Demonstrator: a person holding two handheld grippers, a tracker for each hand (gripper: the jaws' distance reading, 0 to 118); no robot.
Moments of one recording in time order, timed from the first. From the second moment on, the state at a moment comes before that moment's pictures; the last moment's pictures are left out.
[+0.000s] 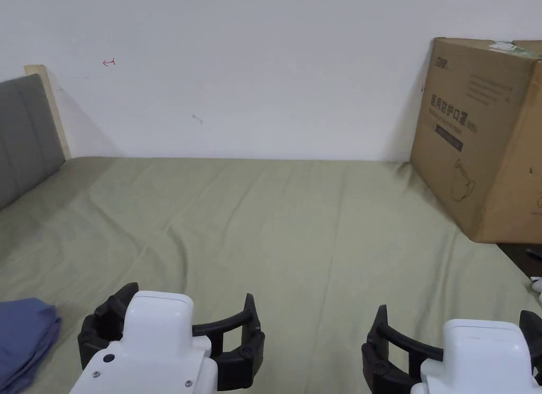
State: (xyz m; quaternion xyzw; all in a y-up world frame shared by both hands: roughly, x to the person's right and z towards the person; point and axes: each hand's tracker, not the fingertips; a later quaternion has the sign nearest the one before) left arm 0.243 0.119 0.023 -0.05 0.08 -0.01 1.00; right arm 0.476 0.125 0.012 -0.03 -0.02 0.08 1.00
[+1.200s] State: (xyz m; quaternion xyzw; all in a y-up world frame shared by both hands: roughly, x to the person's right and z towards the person) left arm 0.239 0.114 0.023 -0.05 0.06 0.01 1.00; right arm 0.472 0.120 0.004 -0.09 0.00 0.09 0.99
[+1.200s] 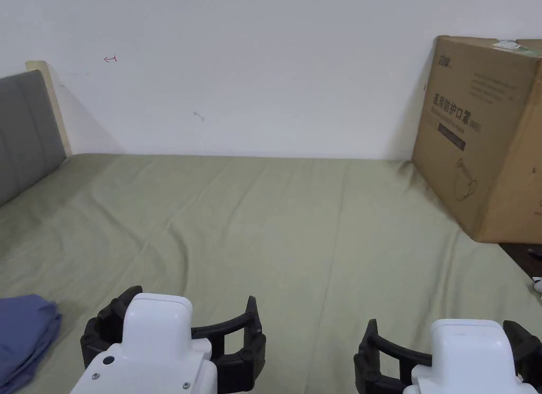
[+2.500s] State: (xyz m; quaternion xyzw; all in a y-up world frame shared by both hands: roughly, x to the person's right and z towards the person) left arm 0.241 0.111 0.018 -0.07 0.07 -0.01 1.00; right arm 0.457 0.118 -0.002 -0.12 0.01 0.12 0.99
